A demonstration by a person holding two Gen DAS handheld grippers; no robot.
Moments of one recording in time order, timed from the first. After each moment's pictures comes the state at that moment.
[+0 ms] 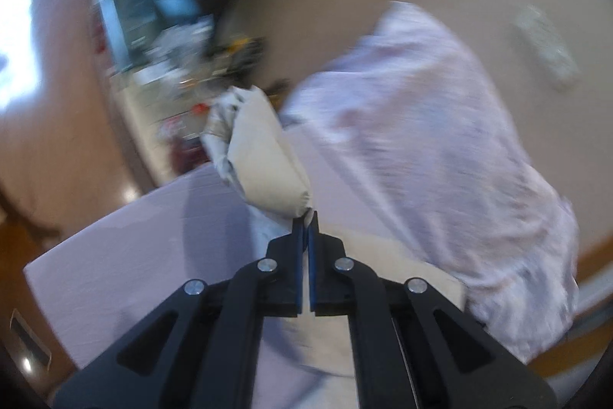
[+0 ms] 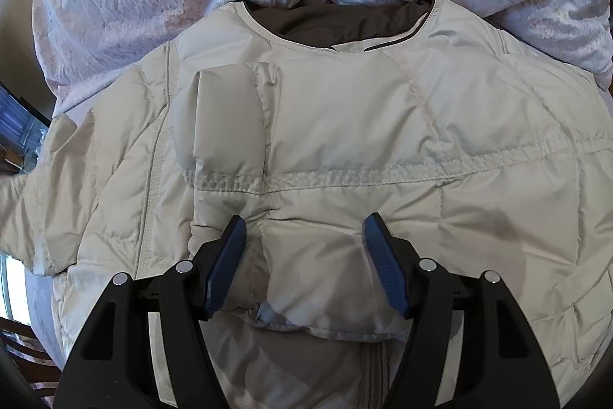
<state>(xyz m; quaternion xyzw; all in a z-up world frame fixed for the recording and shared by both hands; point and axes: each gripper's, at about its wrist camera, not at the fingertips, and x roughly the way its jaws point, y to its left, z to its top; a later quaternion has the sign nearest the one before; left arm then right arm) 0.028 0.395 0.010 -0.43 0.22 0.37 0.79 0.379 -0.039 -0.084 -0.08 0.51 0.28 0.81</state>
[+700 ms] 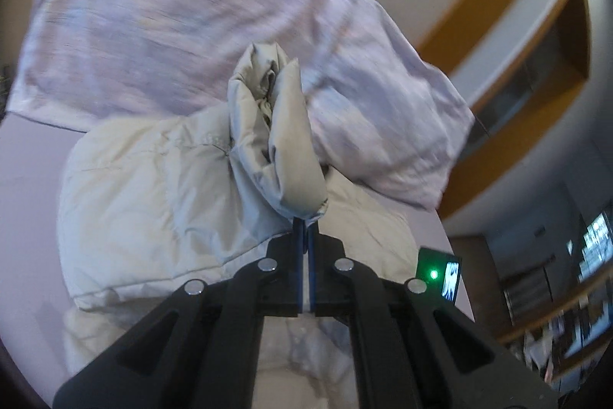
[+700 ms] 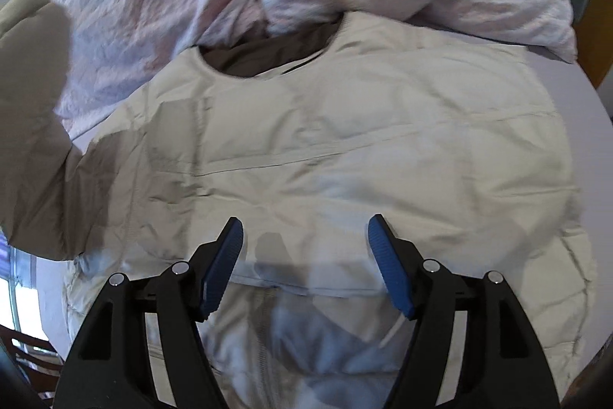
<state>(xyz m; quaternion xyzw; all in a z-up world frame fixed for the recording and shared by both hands) 0.222 0.151 0.041 -0.29 0.33 0.01 0.90 0.388 -0.132 -0.052 -0.04 0.49 0.25 0.83</state>
